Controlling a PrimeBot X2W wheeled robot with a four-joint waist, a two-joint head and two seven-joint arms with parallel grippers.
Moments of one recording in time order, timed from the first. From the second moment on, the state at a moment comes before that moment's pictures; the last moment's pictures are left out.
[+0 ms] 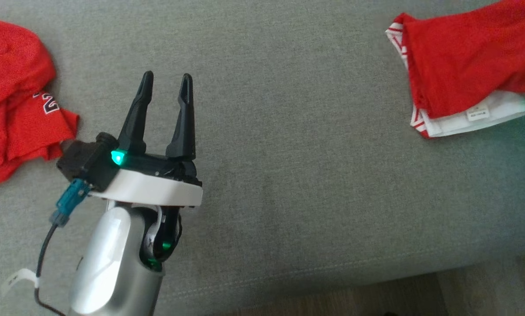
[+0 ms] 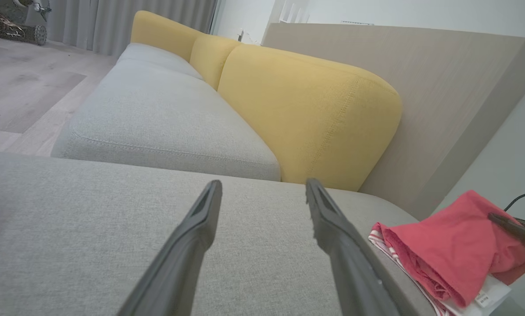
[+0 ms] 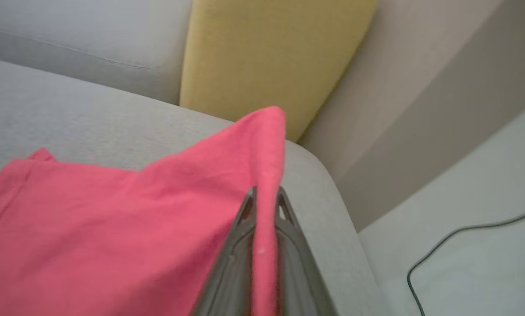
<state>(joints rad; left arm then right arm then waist) -0.31 0.04 -0.28 0.04 -0.36 -0.03 -0.26 -0.79 -0.53 0.18 0.81 0.14 0.12 -0.09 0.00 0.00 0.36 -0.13</state>
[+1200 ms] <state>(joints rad) -0.09 0.04 -0.25 0.09 -0.39 0.00 -0.26 -0.32 -0.16 0.02 0.33 0.16 0.12 -0.24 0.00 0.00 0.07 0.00</state>
